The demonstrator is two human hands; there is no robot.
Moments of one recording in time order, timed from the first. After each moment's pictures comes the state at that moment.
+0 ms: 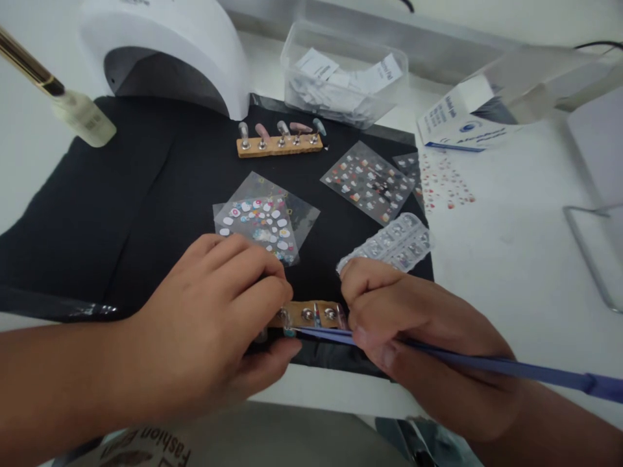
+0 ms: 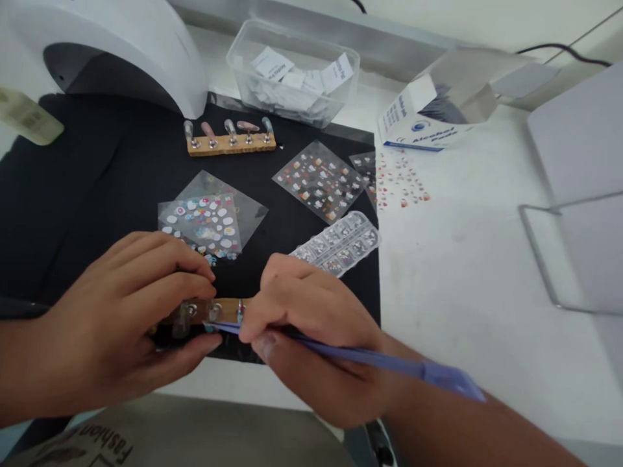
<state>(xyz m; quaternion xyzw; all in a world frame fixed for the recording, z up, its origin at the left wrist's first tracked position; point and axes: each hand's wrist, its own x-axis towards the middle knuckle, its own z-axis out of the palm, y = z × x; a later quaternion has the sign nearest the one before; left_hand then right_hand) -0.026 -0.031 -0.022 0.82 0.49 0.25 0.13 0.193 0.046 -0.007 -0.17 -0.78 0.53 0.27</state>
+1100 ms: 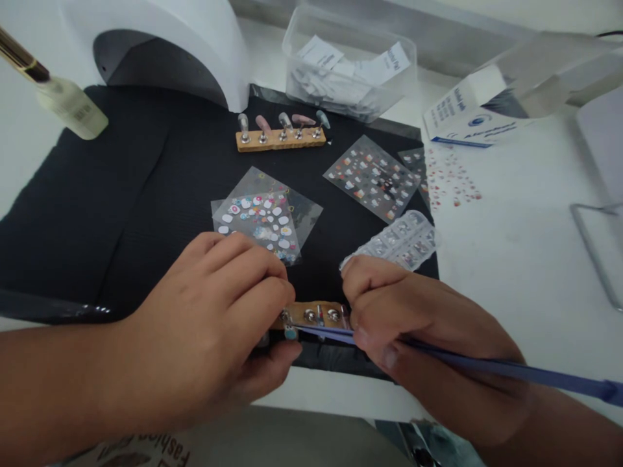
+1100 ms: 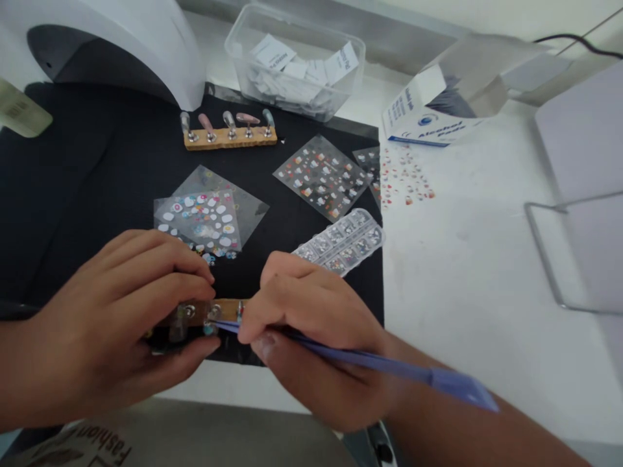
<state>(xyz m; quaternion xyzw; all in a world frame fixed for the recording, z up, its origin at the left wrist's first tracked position) -0.027 -0.030 -0.021 0.83 0.48 0.26 0.13 0.192 0.047 -0.007 -0.16 -0.80 0.52 0.26</state>
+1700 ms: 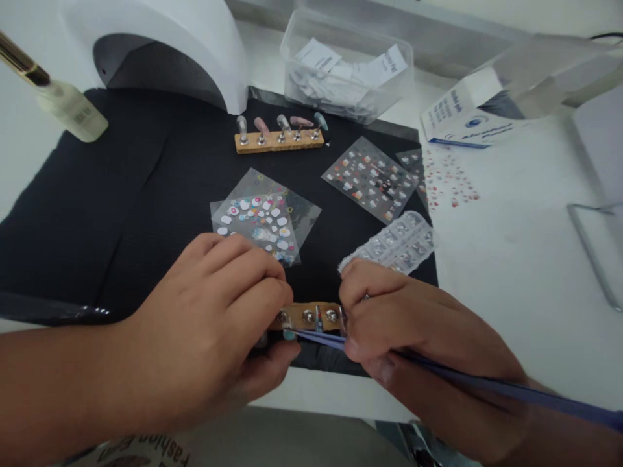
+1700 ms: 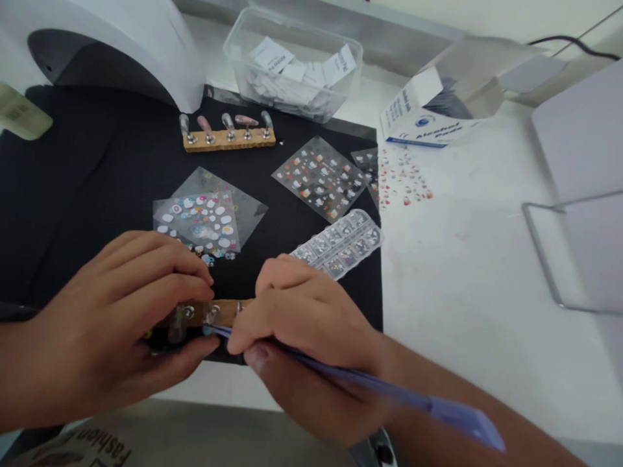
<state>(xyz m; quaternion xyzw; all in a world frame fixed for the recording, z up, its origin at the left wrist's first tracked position) -0.027 -0.029 -0.022 0.83 0.48 0.27 0.12 0.196 0.040 -0.004 -0.17 -0.83 0.47 0.25</state>
